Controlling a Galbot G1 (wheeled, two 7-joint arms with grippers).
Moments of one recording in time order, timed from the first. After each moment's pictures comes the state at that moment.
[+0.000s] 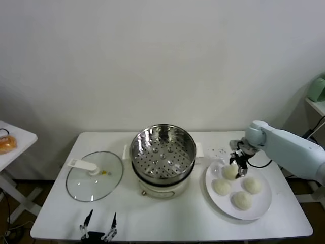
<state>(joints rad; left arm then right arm) 1.83 -1.55 -0.64 -1.86 0.11 -0.31 0.06 0.16 0.81 -1.09 1.00 0.04 -0.14 -1.12</state>
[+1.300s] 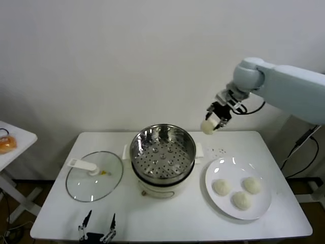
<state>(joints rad) 1.86 -1.55 -0.64 -1.88 0.14 -0.31 0.05 0.85 0.95 -1.43 1.32 0.26 0.15 -1.11</state>
